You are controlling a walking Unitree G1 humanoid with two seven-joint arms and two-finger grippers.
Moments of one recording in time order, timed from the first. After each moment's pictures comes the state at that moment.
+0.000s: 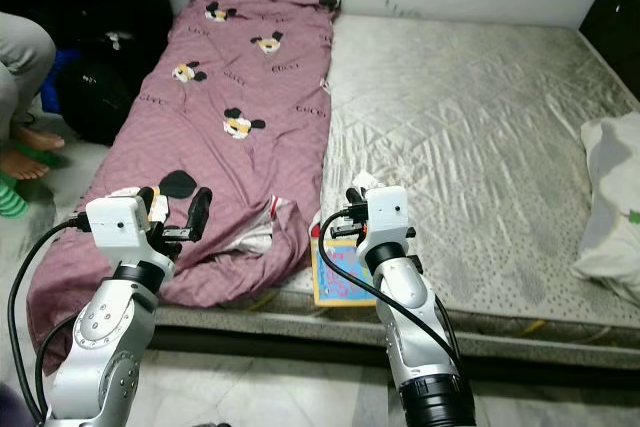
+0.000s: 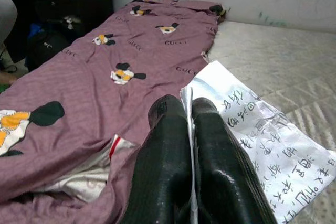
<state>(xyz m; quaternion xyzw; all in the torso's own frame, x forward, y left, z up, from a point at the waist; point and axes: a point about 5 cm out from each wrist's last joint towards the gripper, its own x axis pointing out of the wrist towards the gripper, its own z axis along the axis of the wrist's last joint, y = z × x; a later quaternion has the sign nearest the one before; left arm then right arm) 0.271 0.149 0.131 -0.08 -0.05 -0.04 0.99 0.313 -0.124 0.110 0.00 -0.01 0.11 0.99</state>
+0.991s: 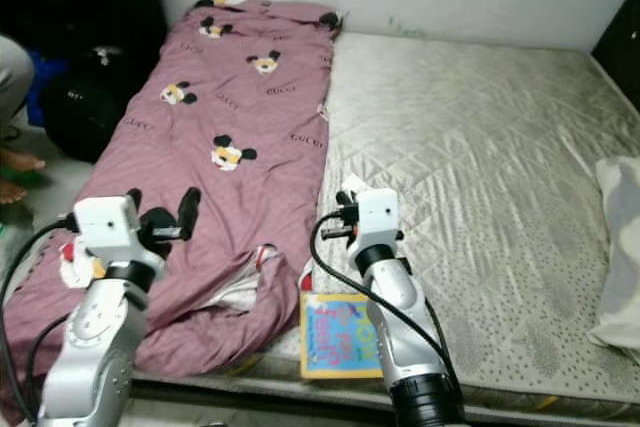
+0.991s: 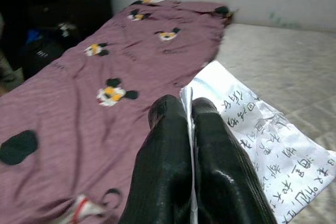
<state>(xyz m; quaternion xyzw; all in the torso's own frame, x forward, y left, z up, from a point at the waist) 0.272 0.150 0.131 -0.08 -0.05 -0.02 1.00 0.314 -0.117 0.108 0.01 0.00 0.12 0.99</state>
